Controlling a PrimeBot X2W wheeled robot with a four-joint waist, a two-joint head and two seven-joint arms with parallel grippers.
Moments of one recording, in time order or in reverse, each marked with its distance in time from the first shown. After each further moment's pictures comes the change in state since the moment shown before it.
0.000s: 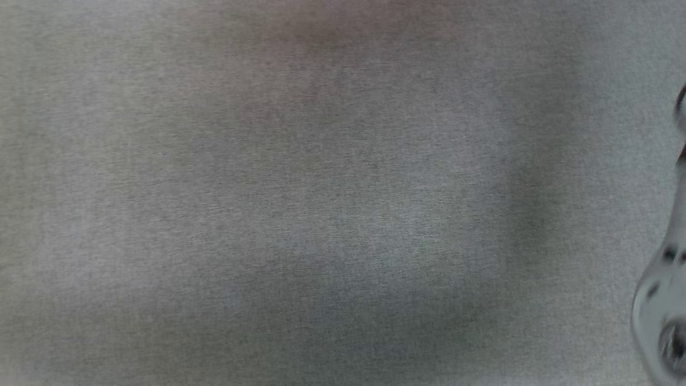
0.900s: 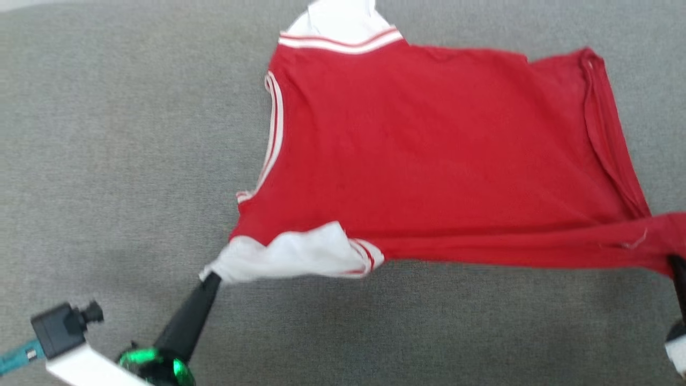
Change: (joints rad) left arm 1.044 -0.073 -0.179 -0.440 0.132 0.000 -0.189; right arm 1.267 0.026 -0.074 -0.760 0.375 -0.003 0.224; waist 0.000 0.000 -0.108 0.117
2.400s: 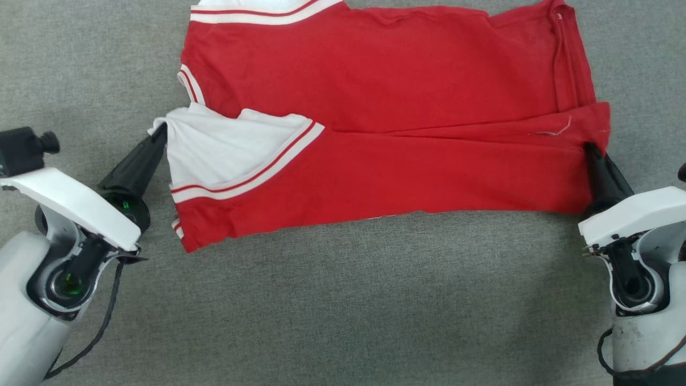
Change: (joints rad) left arm -0.597 0.045 -0.124 0.503 0.008 0.000 0.186; right arm -0.449 0.005 0.173 0.495 -0.018 0.000 -0.230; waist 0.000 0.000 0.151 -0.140
